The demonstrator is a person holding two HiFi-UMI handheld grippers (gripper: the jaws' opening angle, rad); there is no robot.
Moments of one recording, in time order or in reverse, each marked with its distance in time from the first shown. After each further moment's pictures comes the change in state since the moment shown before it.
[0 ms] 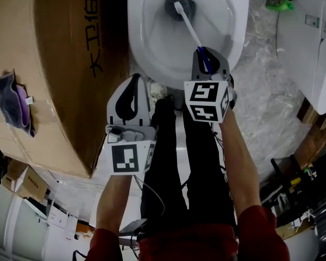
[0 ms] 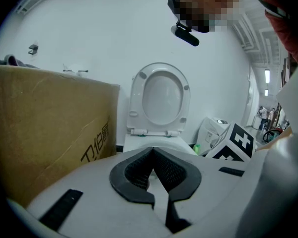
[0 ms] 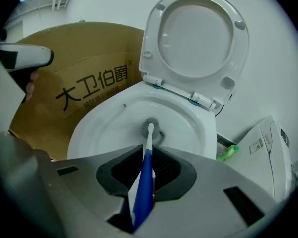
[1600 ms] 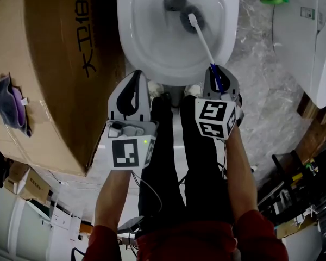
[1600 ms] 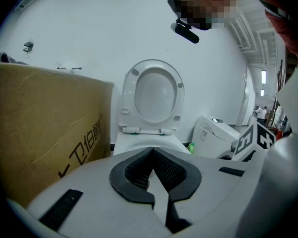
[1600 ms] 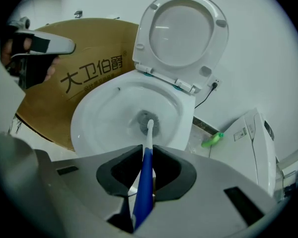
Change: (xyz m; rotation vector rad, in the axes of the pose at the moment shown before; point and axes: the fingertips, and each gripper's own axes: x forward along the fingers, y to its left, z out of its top) left arm 0.010 -0.027 -0.005 -0.007 0.014 -0.039; right arm -0.050 -0.025 -0.071 -0.004 0.107 -0.065
